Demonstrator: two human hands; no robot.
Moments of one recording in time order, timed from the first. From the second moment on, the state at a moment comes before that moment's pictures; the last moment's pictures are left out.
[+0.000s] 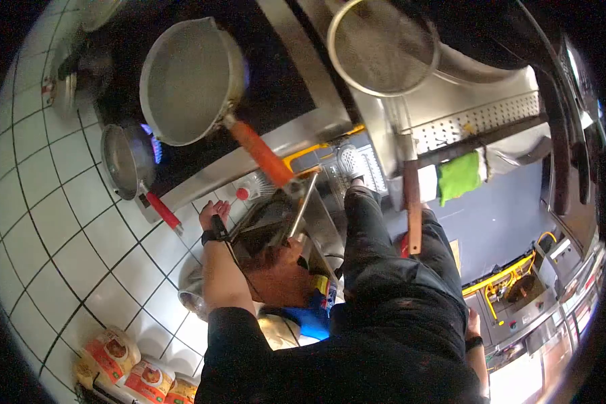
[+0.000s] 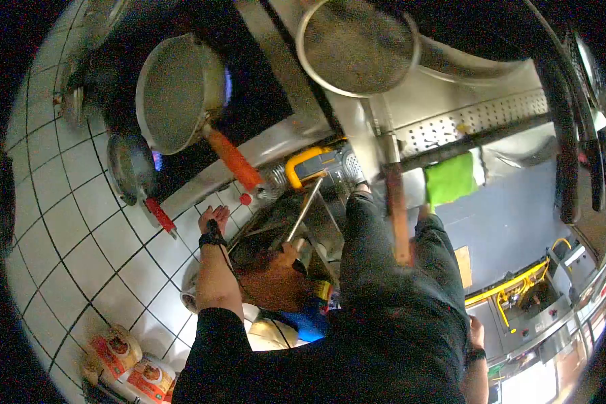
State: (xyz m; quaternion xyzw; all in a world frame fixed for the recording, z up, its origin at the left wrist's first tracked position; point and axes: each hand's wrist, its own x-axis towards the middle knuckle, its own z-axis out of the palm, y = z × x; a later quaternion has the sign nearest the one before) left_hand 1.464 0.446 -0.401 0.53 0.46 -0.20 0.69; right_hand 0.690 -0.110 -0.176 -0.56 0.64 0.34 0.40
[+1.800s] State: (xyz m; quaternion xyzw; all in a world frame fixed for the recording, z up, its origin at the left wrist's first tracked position) left_hand 1.254 0.032 -0.022 0.67 -0.01 -0.32 0.67; right_hand 0.660 -0.070 -0.253 -0.30 0.73 0.01 0.61
